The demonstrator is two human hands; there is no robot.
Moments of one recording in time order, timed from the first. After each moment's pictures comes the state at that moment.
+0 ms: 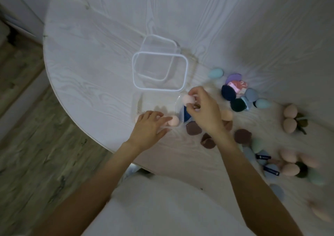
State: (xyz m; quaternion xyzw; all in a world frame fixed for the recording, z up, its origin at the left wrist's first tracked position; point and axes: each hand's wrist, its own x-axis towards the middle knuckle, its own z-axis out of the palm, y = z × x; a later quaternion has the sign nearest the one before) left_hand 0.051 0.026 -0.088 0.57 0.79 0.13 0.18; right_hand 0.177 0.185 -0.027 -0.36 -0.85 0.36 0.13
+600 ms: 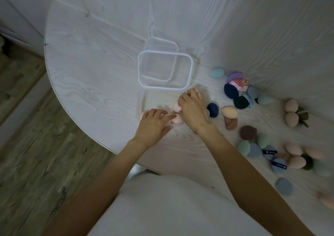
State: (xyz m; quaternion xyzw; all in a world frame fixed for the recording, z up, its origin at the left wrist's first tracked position) left_hand 0.033 0.025 -0.093 0.60 0.77 0.14 0.14; right_hand 0.133 0.164 -0.063 -0.26 -0.97 0.01 0.00
